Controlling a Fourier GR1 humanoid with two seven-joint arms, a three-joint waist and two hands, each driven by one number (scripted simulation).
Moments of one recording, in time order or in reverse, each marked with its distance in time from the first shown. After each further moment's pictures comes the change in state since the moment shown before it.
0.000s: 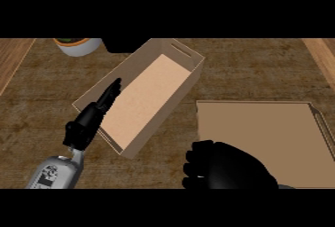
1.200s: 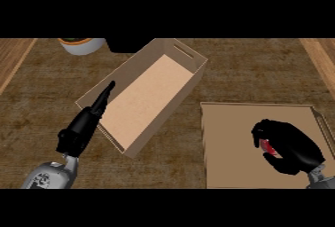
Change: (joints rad) left arm 0.042 0.059 -0.040 -0.056 0.031 0.045 0.004; right arm 0.145 -0.282 -0.245 0.469 -0.010 -0.156 0.156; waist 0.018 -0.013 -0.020
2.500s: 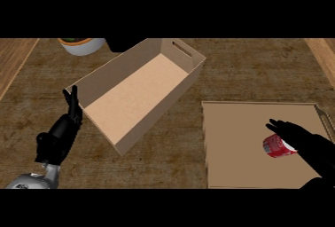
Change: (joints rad) left arm 0.089 0.091 0.037 -0.025 0.045 0.079 0.011; right arm 0.150 -0.120 -0.111 -0.174 -0.261 0.144 0.107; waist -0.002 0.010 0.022
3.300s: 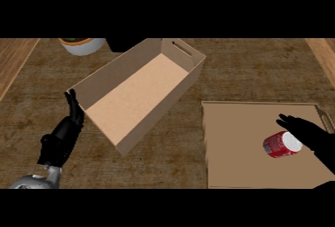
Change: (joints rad) left arm 0.006 0.016 -0.033 0.015 0.010 0.028 -0.010; right arm 0.047 -0.061 -0.067 -0.138 -0.132 -0.009 0.021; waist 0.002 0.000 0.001
